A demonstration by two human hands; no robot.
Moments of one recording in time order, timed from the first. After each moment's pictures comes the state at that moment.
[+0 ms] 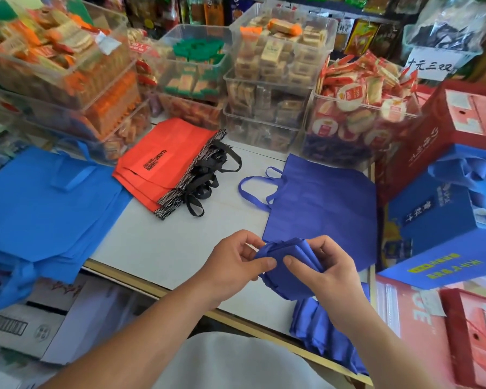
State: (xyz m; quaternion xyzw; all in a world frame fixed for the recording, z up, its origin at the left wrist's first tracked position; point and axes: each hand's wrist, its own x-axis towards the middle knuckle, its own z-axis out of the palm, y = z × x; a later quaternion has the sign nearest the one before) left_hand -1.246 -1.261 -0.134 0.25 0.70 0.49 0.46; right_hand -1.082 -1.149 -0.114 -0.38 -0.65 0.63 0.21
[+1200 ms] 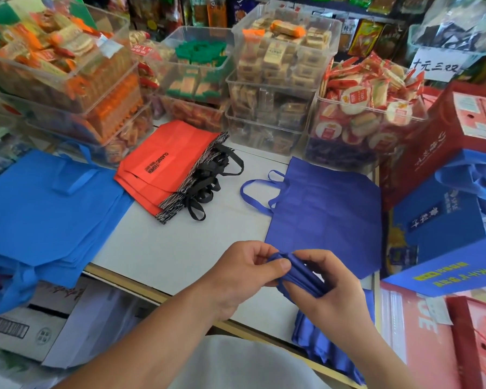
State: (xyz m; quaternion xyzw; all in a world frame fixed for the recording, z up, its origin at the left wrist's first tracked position) left_hand -1.235 -1.249 -0.105 0.18 0.63 0.52 0.54; right_hand -1.076 -1.159 -0.120 -0.32 -0.73 0.54 0.24
